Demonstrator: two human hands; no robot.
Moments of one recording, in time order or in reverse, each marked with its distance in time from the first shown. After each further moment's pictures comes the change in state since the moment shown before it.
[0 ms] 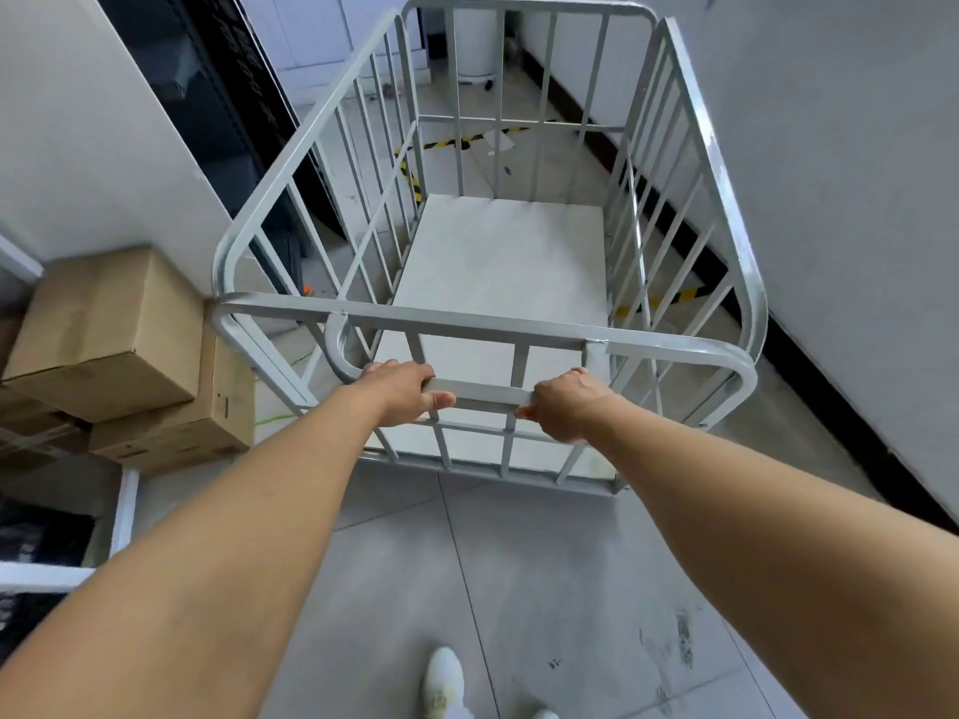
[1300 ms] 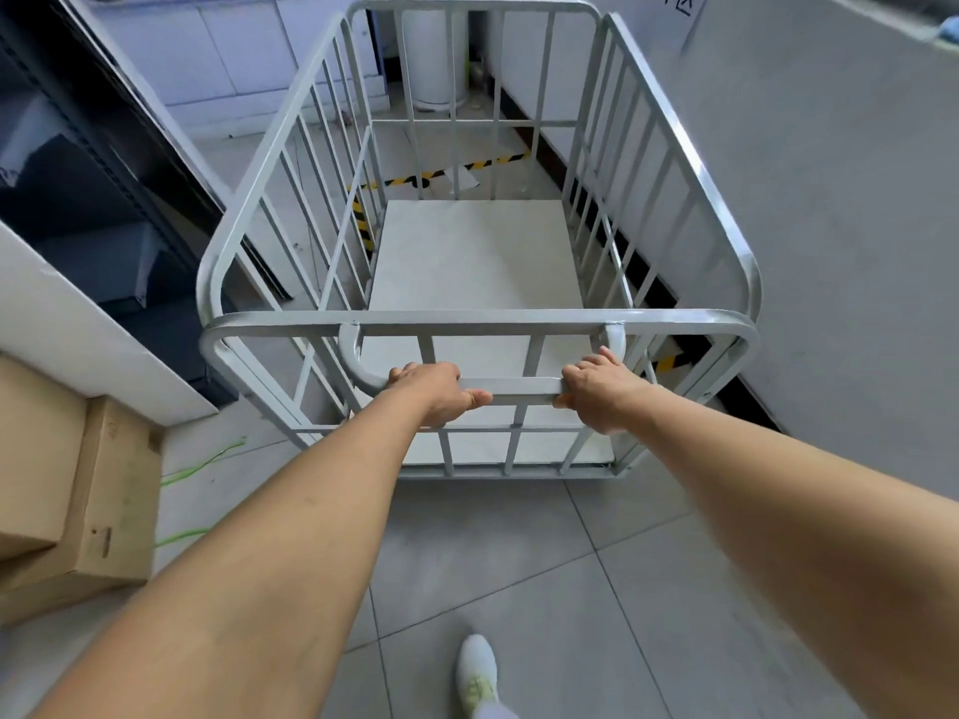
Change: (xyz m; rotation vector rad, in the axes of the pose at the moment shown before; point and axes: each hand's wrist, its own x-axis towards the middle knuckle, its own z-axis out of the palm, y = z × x) left_hand 0.308 0.136 -0.151 -0.063 -0.027 -0.096; right_hand 0.225 0.284 -0.098 0.075 -0.021 0.119
